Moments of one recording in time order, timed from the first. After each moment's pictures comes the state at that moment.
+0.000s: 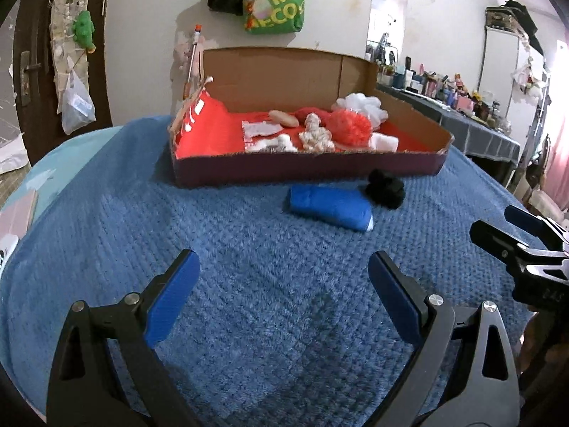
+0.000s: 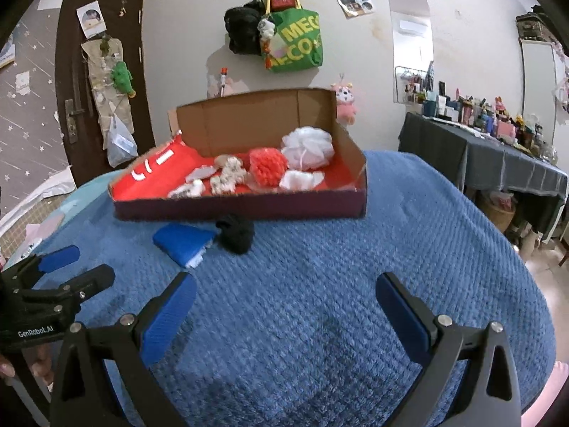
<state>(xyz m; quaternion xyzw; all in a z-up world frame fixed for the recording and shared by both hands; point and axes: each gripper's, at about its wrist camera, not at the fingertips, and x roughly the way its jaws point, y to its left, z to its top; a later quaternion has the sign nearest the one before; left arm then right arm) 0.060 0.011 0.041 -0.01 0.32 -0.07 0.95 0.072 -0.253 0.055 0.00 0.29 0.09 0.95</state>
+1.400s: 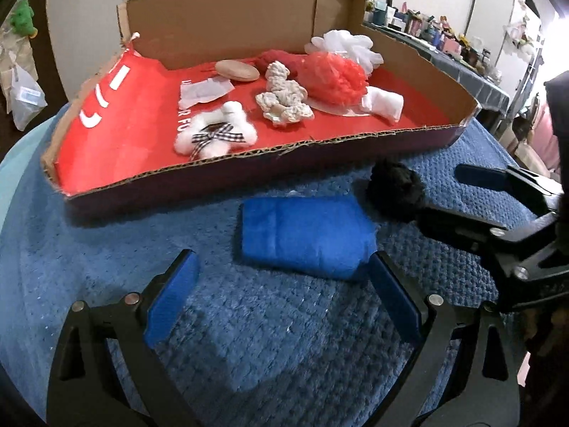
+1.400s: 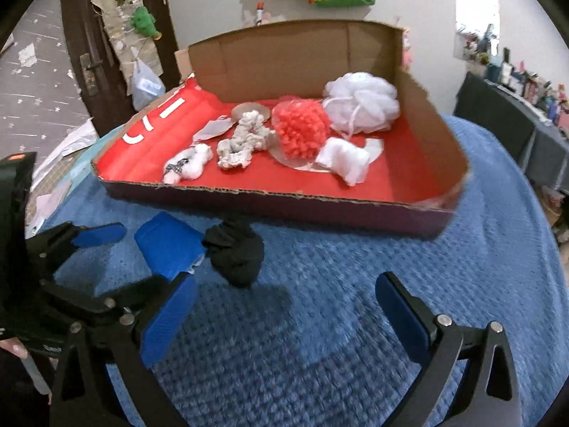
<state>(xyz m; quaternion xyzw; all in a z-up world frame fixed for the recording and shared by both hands) 0.170 -0.024 0.029 0.03 0.44 -0.13 0.89 0.184 -0.238 0.039 -0.02 0.42 0.20 0.89</state>
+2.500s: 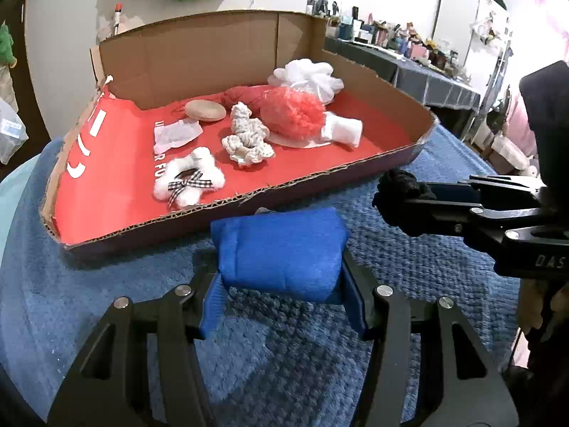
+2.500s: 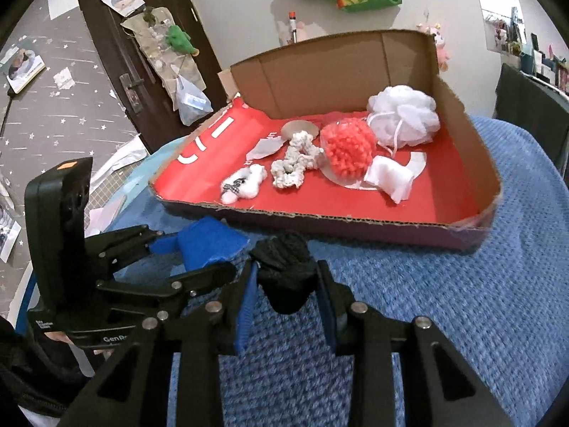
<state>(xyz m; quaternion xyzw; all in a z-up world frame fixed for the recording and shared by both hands) 0.157 -0.028 0.056 0.04 0.40 -0.19 0.90 0.176 -0.239 0.061 0.04 0.40 0.29 0.87</state>
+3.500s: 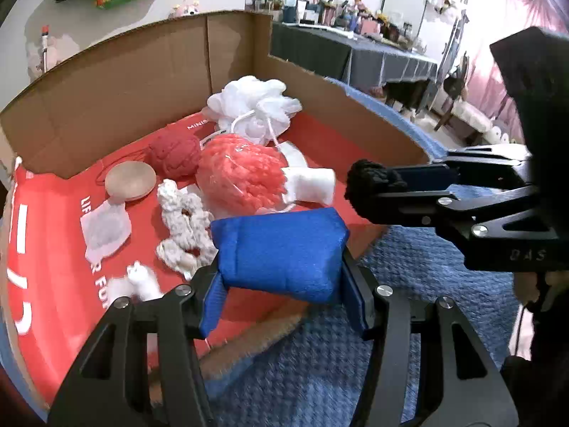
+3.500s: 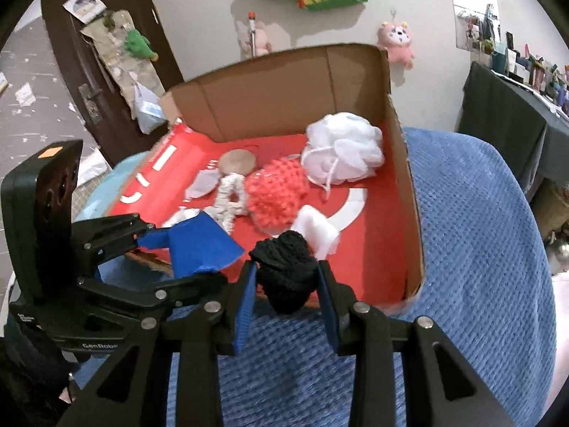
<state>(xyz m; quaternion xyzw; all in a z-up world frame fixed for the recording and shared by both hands) 0.255 -0.081 0.074 0.09 0.42 -0.29 0.85 0.245 -0.267 0.084 0.02 0.43 0.21 0.88</state>
